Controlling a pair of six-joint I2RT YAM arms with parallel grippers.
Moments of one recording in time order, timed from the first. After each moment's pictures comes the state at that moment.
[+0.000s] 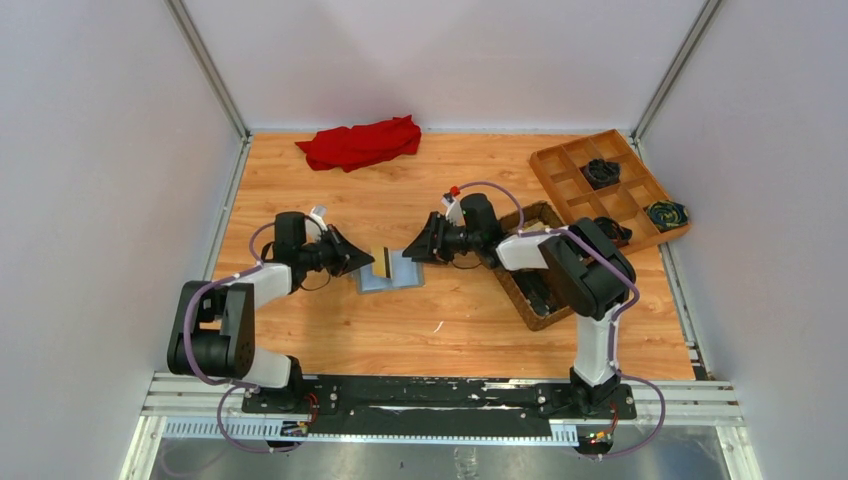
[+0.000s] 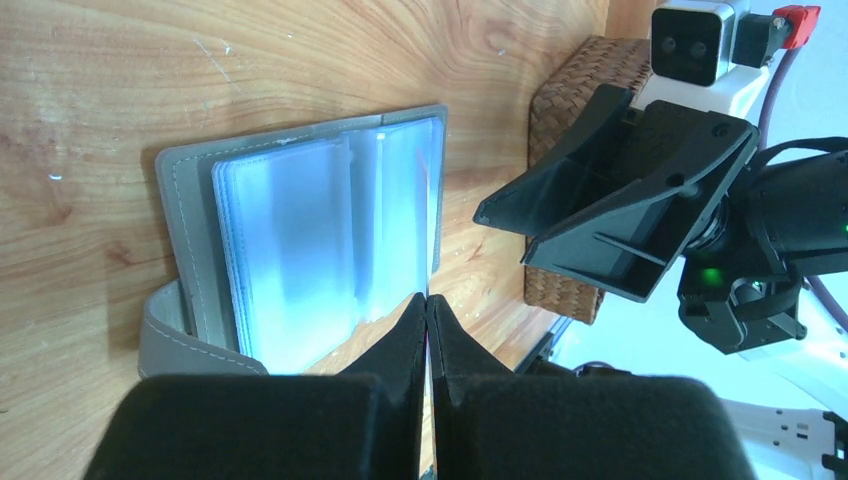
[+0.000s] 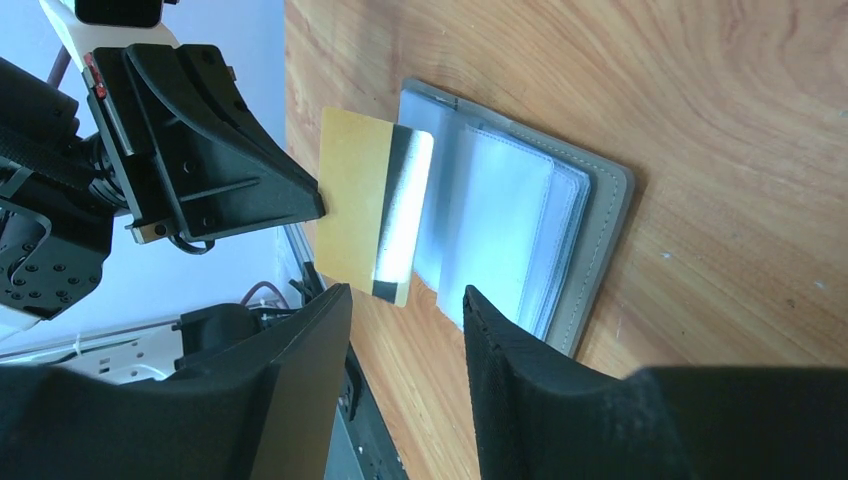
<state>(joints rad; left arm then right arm) -0.03 1.43 0.52 0.21 0.74 -0.82 0.60 1.95 0.97 0.50 -0.67 0.95</state>
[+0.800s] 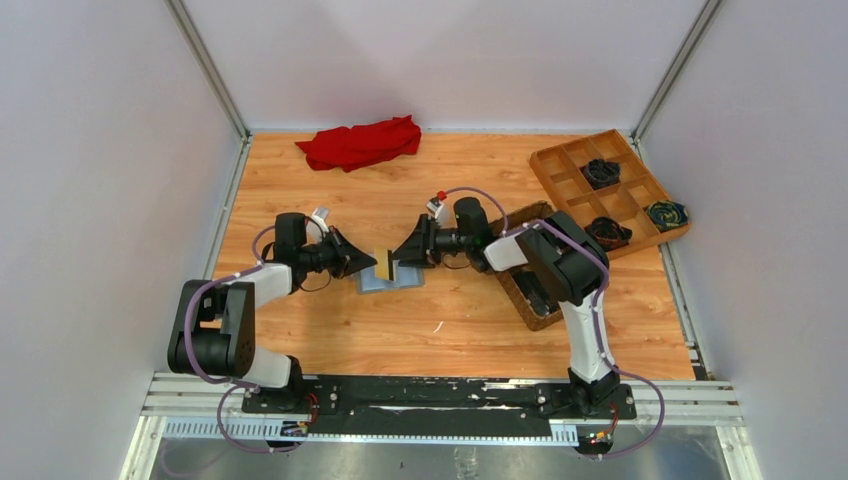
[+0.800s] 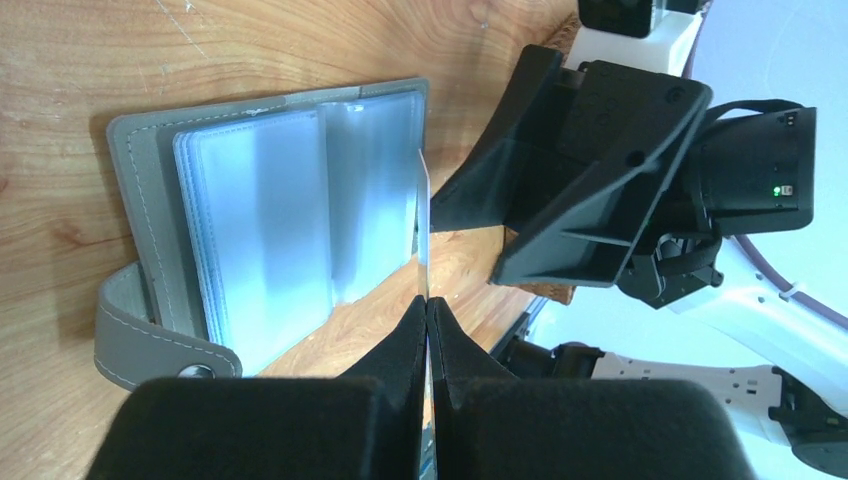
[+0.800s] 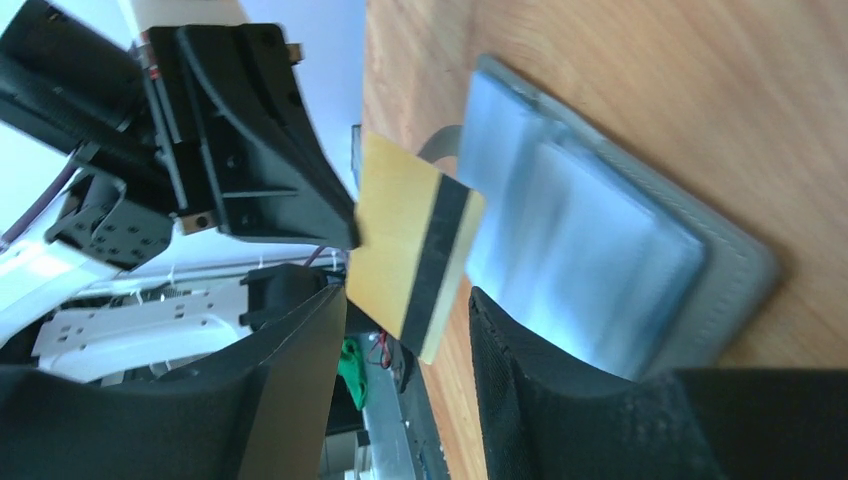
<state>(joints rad) -0.03 1.43 0.51 0.21 0.80 -0.86 0.62 2.11 1.03 0.74 -0.83 1.12</state>
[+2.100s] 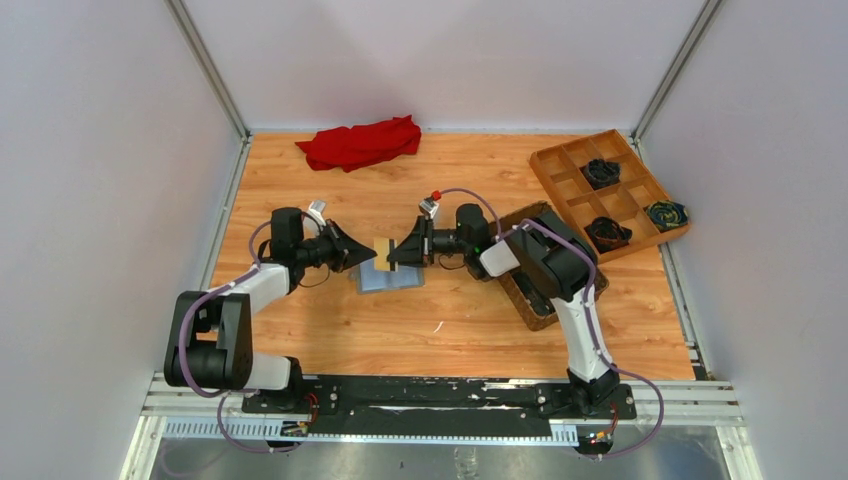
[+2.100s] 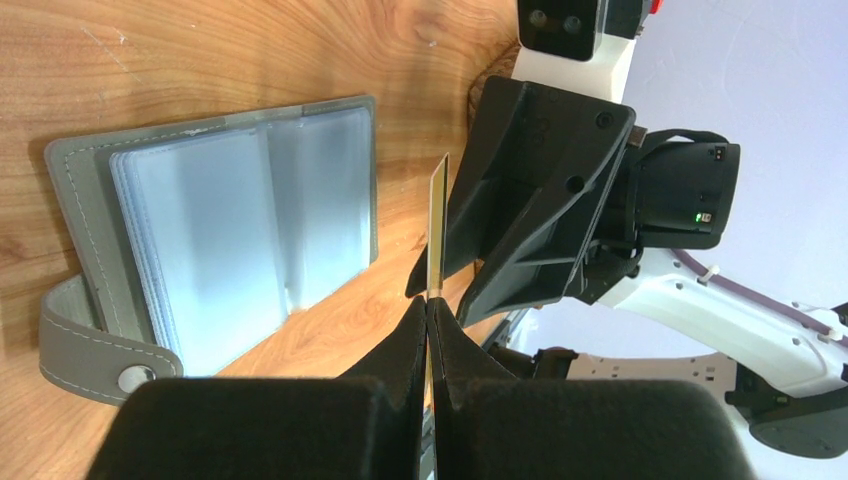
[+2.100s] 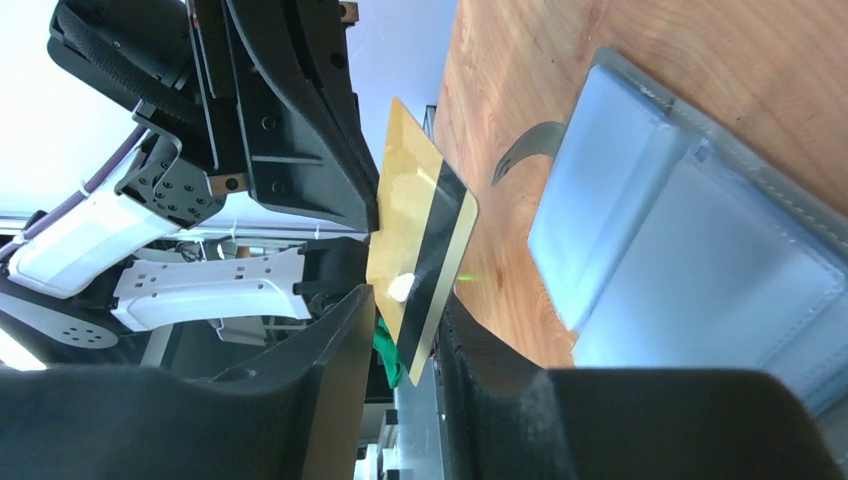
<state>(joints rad) -0.03 1.37 0.53 0.21 0.81 -0.90 0.63 2.19 1.02 1.10 -0.93 1.32</state>
